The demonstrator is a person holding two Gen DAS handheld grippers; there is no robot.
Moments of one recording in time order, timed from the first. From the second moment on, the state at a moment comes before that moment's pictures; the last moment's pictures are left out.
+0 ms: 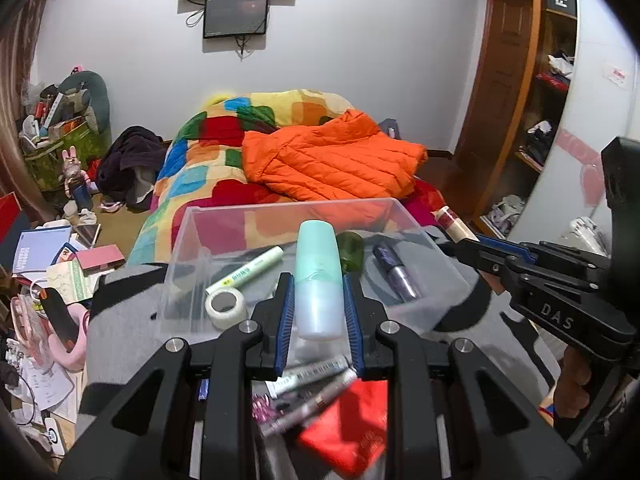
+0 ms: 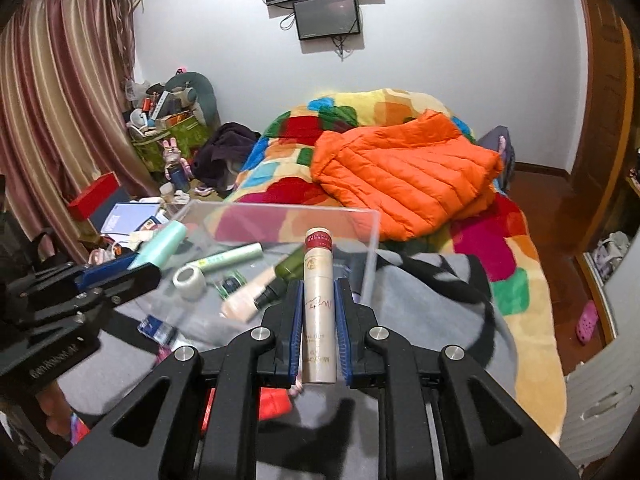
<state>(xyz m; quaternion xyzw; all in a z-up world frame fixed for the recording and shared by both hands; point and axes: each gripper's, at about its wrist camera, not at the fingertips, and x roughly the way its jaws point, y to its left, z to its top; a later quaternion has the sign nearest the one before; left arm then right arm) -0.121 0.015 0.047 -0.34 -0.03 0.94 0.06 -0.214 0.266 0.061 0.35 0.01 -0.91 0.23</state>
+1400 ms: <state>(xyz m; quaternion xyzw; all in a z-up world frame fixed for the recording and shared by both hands) -0.073 0.023 -0.005 -0.42 0.00 0.90 0.11 -0.182 0.264 0.038 0.39 0.06 -0.88 0.25</state>
